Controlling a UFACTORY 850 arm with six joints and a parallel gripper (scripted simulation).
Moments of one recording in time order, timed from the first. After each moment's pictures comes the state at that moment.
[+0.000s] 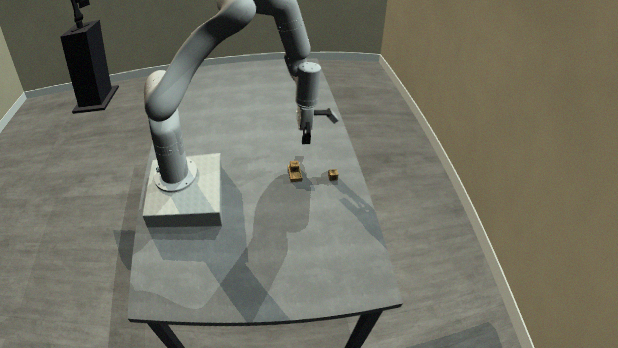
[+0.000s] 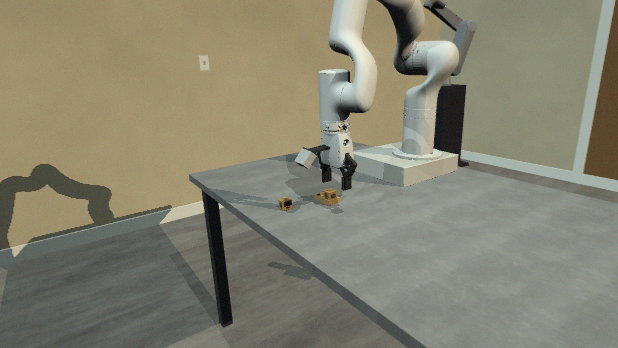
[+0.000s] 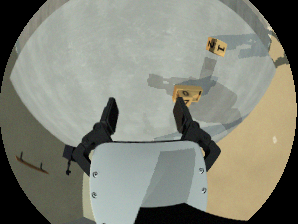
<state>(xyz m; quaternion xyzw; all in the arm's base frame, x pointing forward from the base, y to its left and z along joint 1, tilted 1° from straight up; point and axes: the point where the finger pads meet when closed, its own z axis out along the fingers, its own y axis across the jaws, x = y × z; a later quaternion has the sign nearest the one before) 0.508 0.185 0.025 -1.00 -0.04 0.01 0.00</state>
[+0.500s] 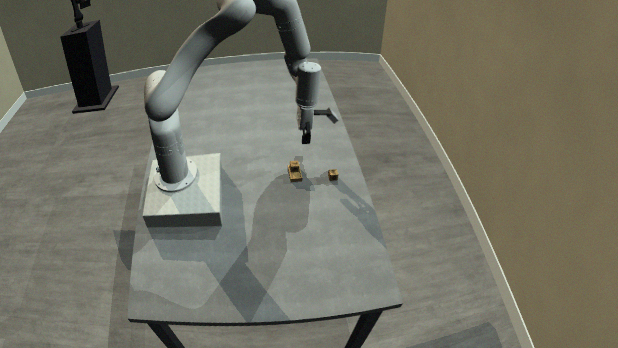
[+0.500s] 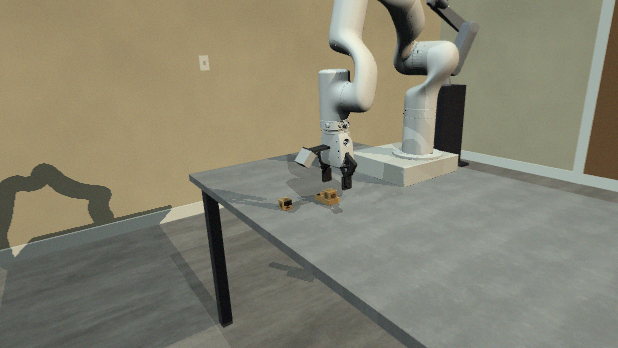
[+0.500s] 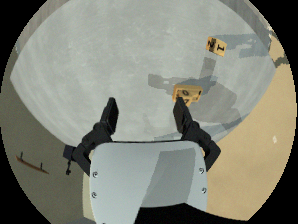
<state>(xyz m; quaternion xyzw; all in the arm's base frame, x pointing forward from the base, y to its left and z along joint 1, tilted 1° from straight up) 0.508 0.185 0.026 -1.00 -0.04 0.01 0.00</state>
